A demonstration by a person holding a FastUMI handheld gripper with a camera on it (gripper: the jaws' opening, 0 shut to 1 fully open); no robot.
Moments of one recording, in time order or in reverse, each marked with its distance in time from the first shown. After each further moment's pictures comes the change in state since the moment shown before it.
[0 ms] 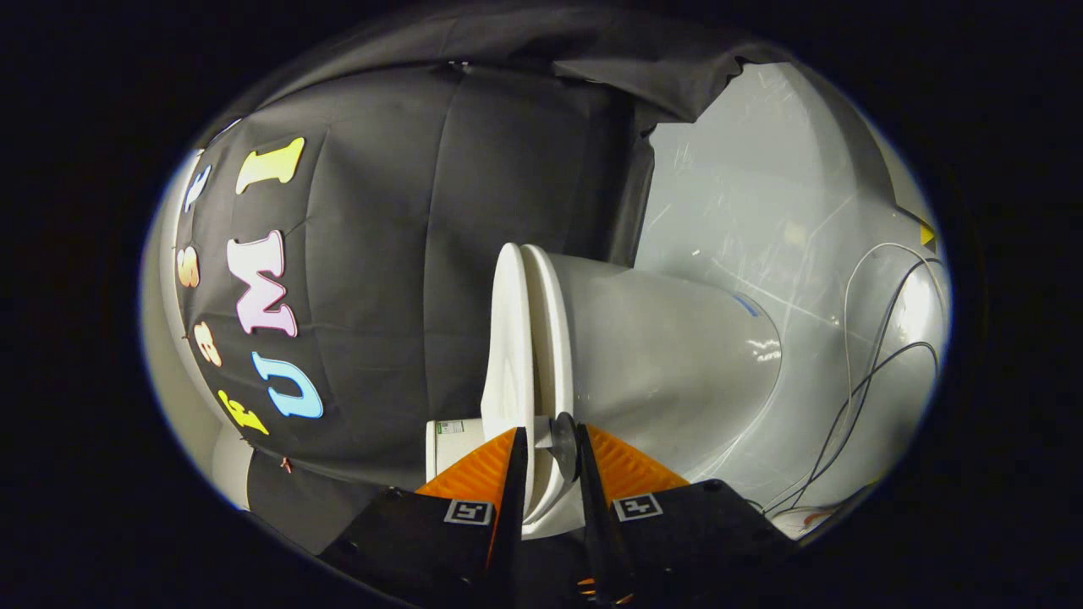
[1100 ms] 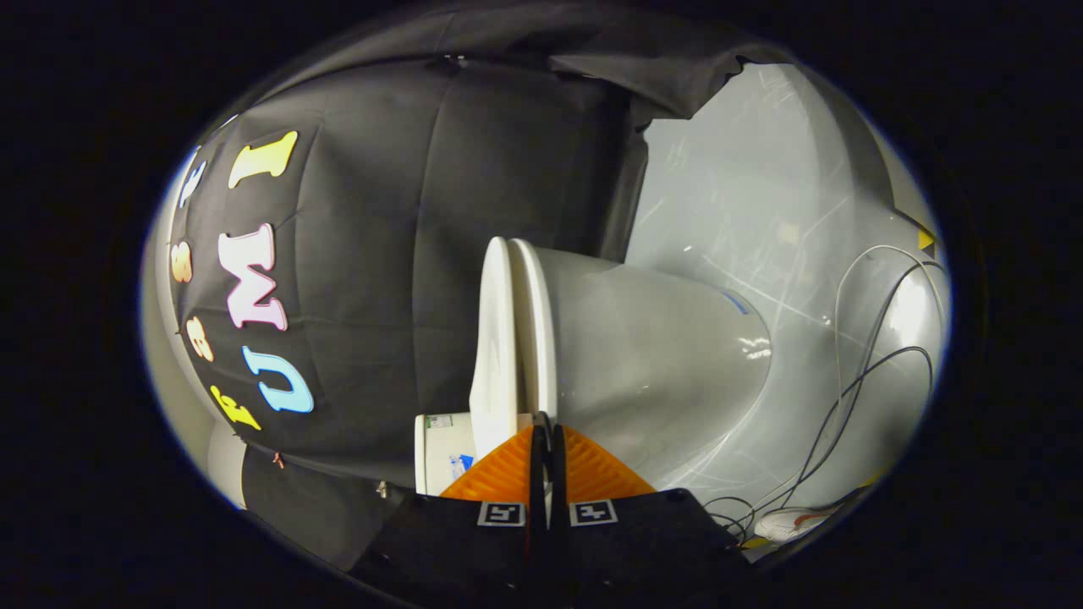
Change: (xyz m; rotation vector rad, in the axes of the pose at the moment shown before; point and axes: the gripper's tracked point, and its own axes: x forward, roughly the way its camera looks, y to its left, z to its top) arm 0.008 -0.010 -0.004 -0.011 0.019 -0.037
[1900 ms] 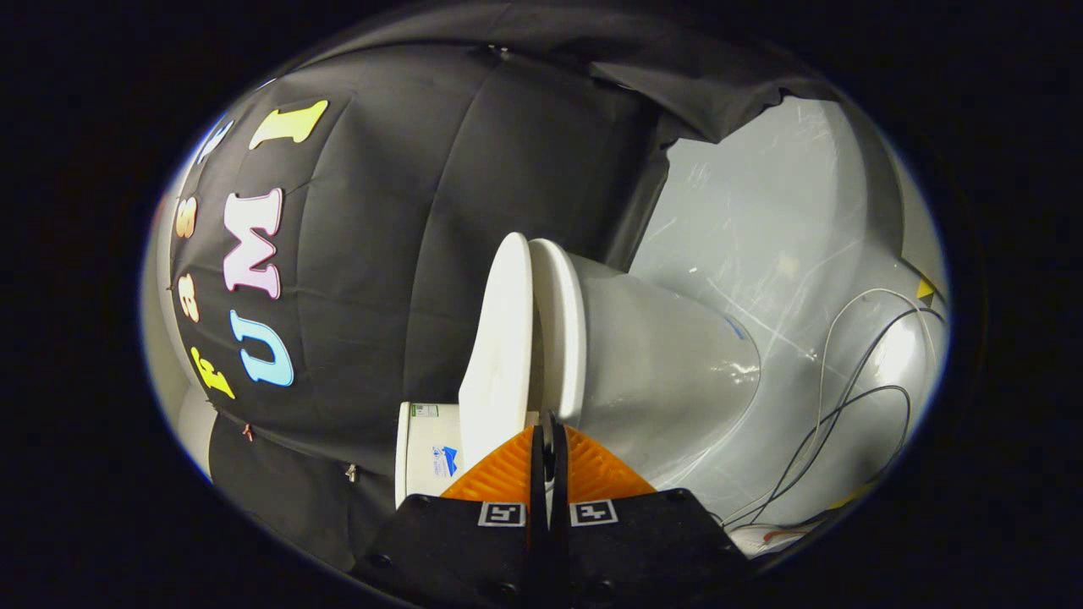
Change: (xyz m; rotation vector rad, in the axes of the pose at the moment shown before) arm -0.008 0.022 0.000 -0.155 -0.008 -0.048
